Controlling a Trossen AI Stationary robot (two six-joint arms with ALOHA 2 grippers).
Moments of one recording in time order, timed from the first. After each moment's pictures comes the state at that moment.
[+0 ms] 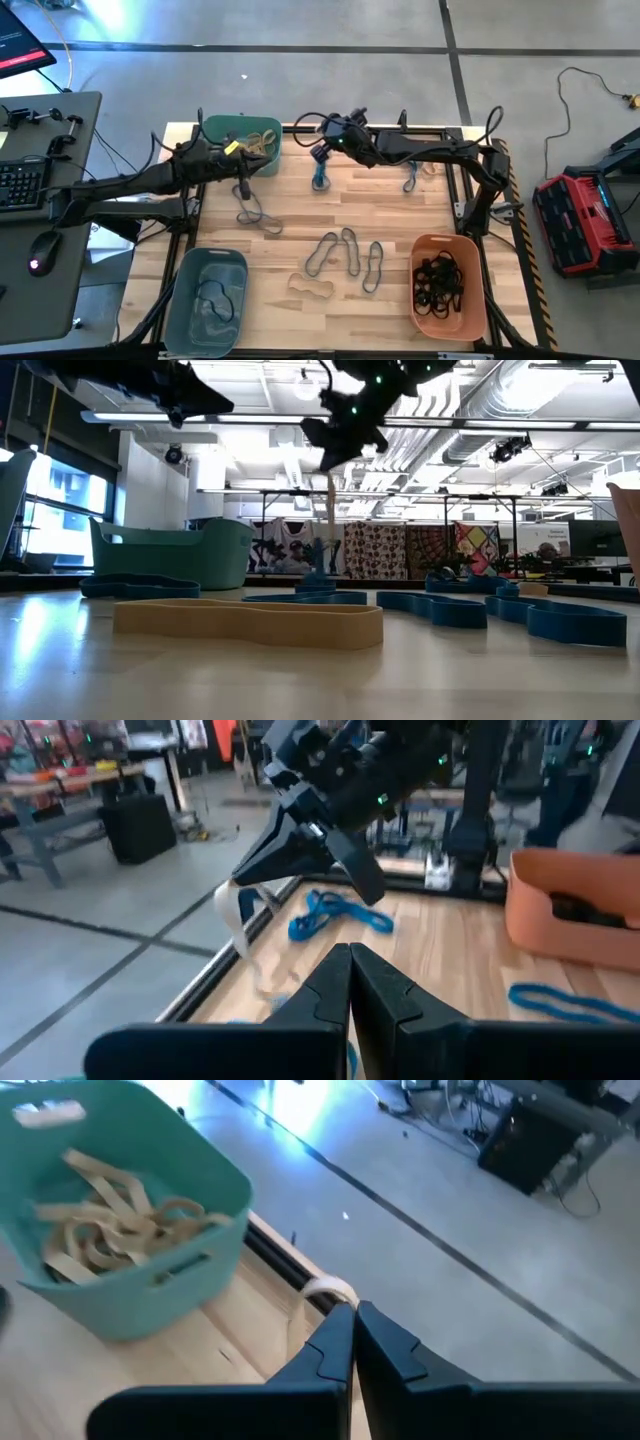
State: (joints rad) left arm 0.31 0.76 0.59 0.03 -0.03 0.06; right arm -0.27 1.81 1.50 -0.27 0.57 0.12
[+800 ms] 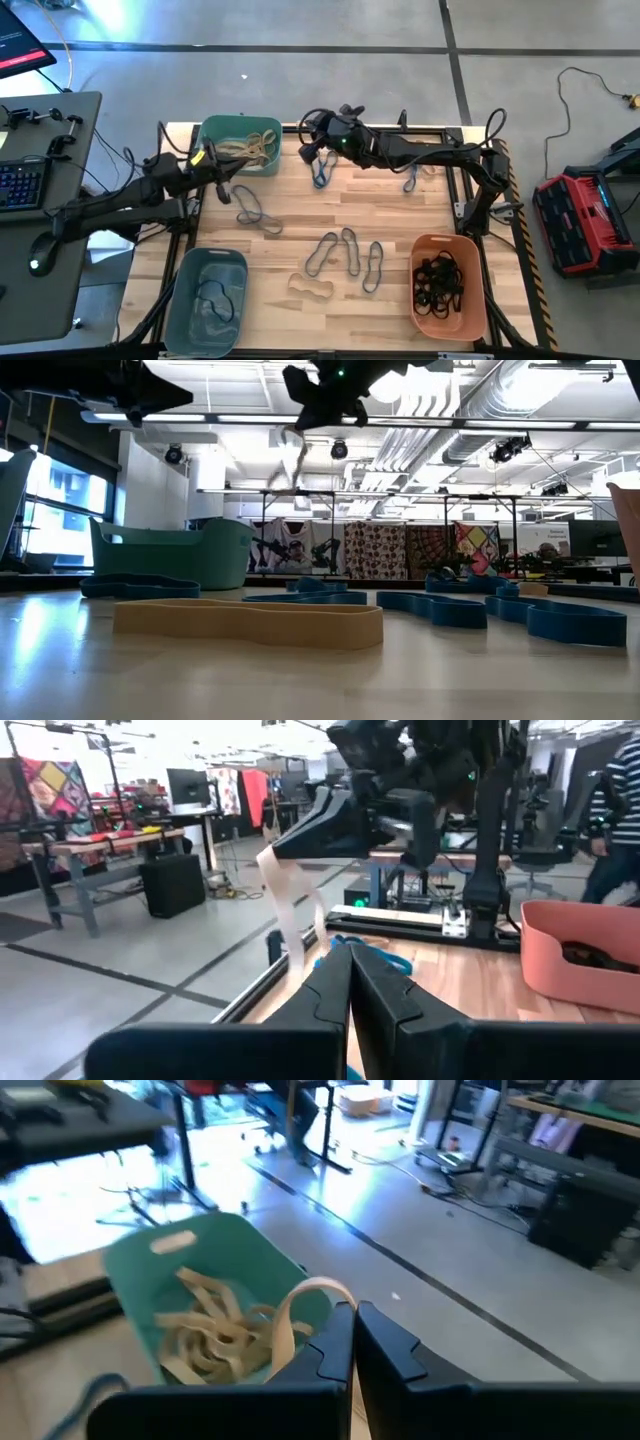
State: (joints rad) left arm 0.31 0.39 0.39 0.04 -0.09 0.06; right arm -0.21 1.81 1.58 -0.08 0.51 0.07
